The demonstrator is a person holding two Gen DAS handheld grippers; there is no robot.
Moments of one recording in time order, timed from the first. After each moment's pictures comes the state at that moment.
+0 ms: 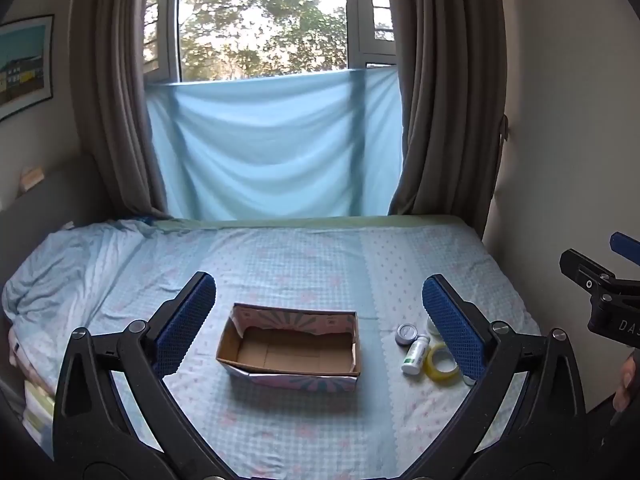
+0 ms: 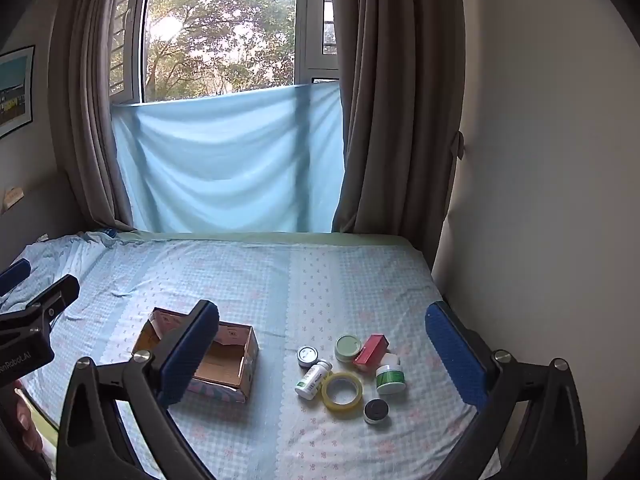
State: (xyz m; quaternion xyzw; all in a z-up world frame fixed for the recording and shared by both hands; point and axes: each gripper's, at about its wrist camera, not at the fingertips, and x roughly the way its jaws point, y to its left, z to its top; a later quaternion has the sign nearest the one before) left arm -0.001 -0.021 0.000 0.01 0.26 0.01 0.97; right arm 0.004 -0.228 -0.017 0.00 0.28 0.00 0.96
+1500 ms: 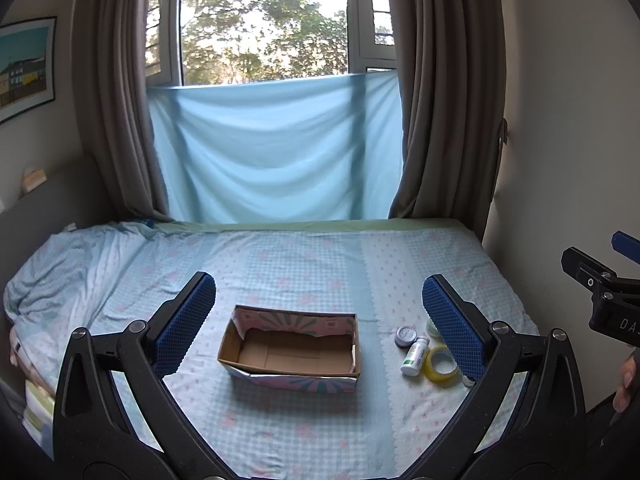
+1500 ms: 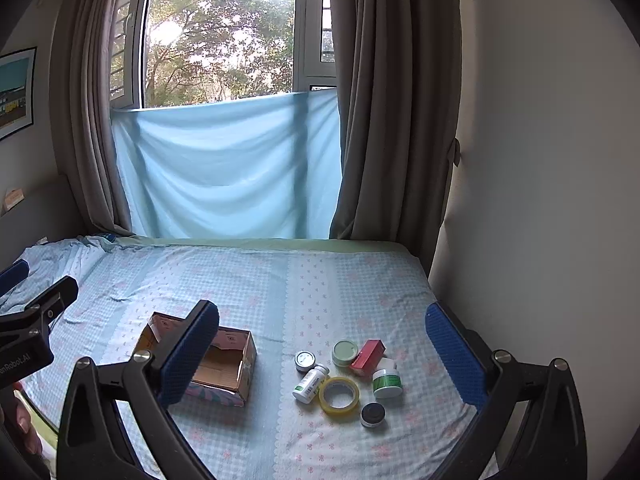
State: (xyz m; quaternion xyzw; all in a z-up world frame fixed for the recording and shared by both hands) left arm -0.010 -0.014 0.002 0.01 0.25 0.02 0.97; right arm 0.005 -0.234 -0.018 -0.01 0.27 -0.01 0.96
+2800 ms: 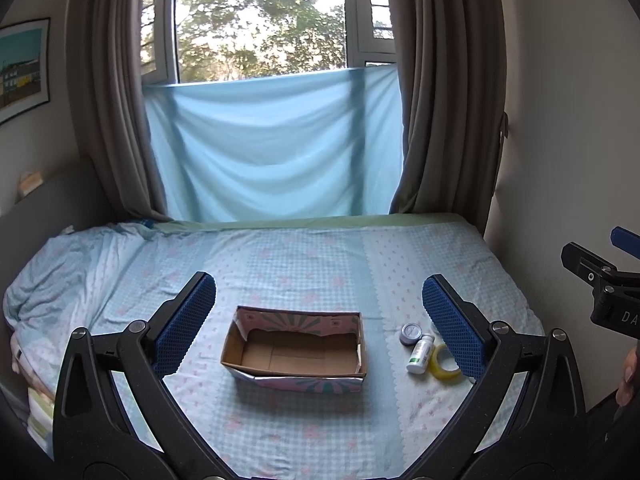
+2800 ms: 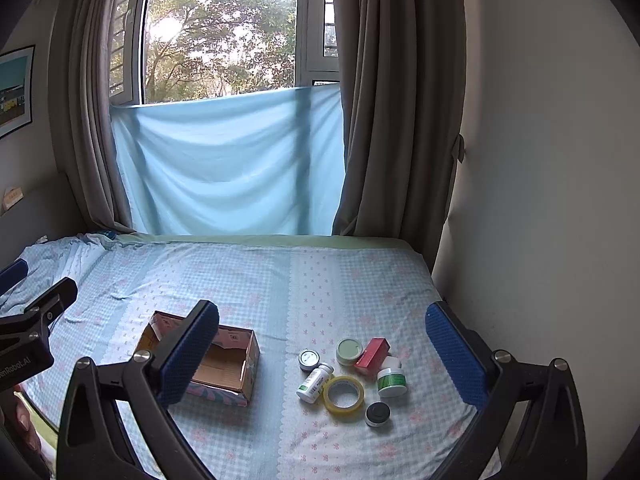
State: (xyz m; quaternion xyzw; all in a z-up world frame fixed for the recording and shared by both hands) left arm 0.008 -0.009 0.001 0.02 0.26 0.01 0.97; right arm 0.010 -0.225 -0.014 0.00 0.28 -0.01 0.96
